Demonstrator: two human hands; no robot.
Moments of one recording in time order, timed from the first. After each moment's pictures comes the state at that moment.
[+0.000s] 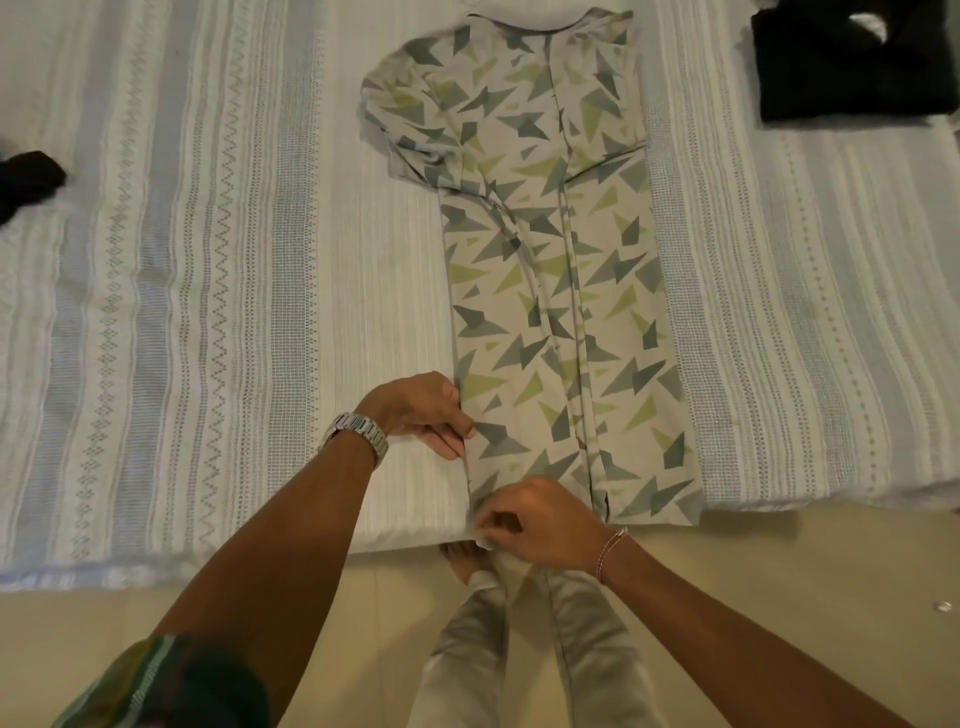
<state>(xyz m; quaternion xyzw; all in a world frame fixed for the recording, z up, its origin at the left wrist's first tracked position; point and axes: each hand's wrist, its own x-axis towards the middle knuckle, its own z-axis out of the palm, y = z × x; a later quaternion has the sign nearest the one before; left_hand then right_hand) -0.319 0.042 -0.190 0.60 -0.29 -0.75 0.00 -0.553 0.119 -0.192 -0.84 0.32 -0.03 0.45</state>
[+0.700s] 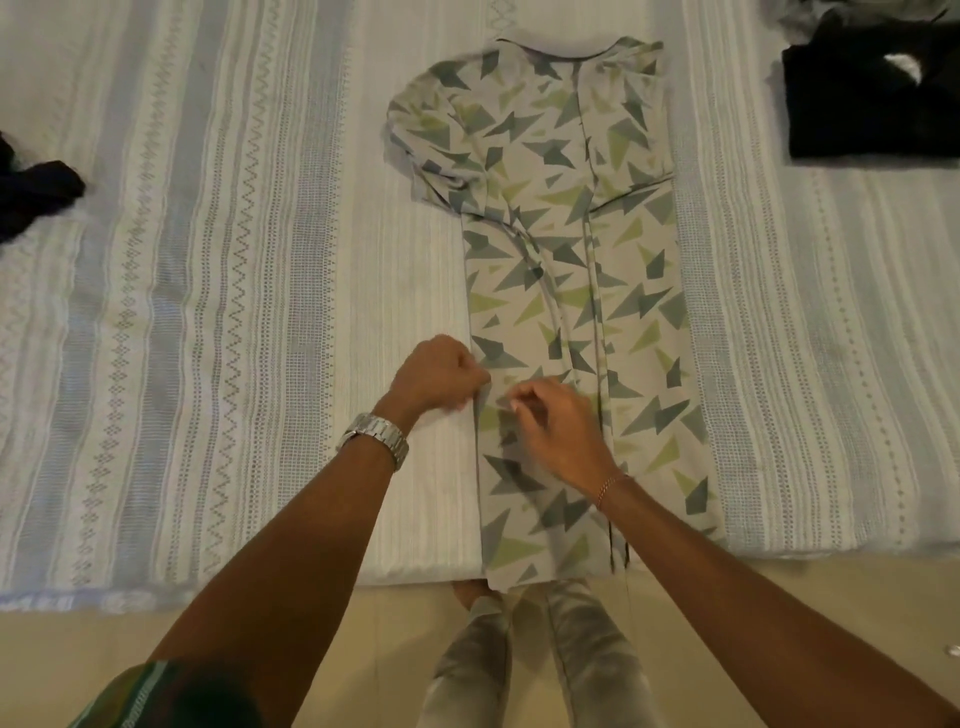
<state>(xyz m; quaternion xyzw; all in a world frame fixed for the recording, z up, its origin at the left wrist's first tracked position) -0.308 -0.001 -0.183 0.74 -0.46 -0.48 0.10 -0.509 0.019 -0.191 -0.73 0.51 -0.18 0.42</state>
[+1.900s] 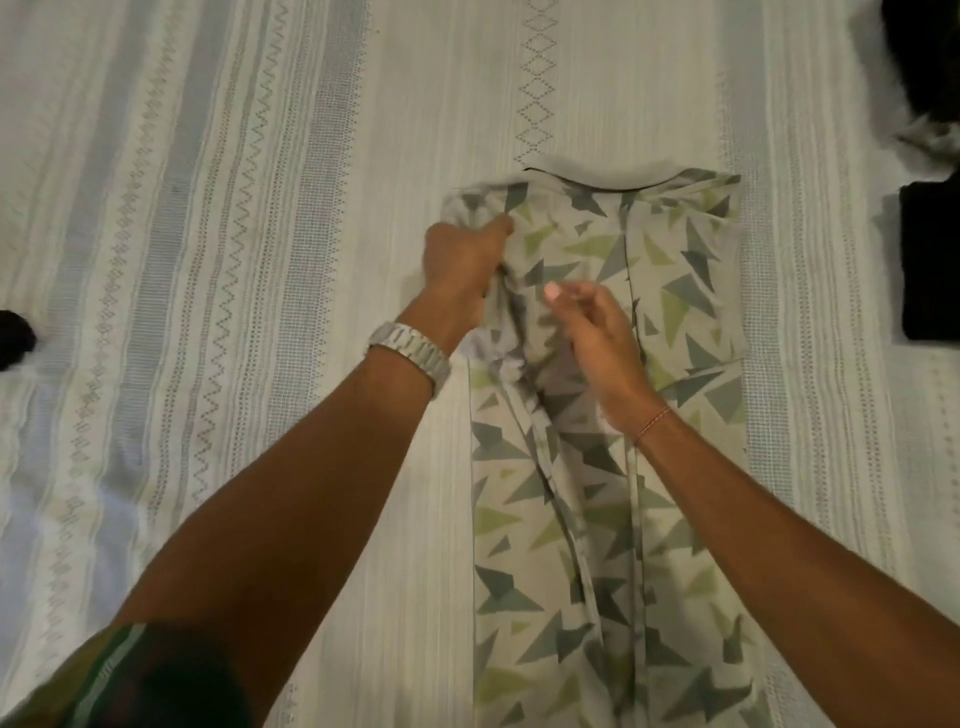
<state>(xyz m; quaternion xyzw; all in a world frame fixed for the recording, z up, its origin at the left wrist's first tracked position) -0.245 -0.338 -0.144 0.72 -0.11 -0.50 0.47 -0.409 -0.309 -0.181 -0.47 0.56 -0.27 0.62</state>
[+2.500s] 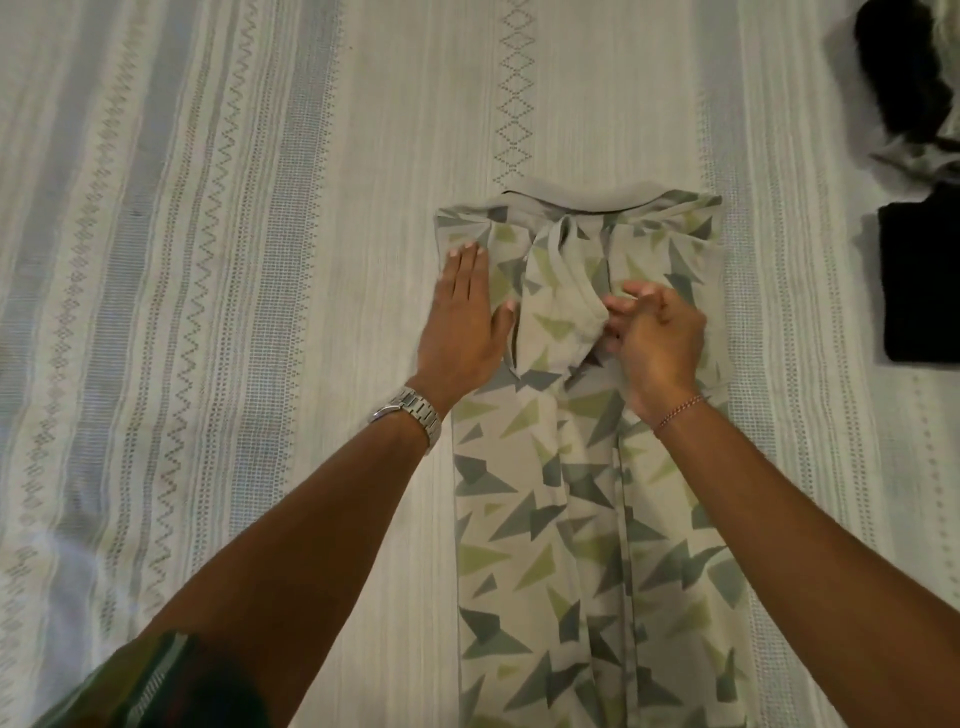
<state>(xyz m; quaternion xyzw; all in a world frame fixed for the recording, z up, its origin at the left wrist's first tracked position) -0.246 -0.318 -0.244 0.73 -0.62 -0.21 0.19 -0.434 -0.365 -0.195 -0.33 0.69 -0.39 0.52</state>
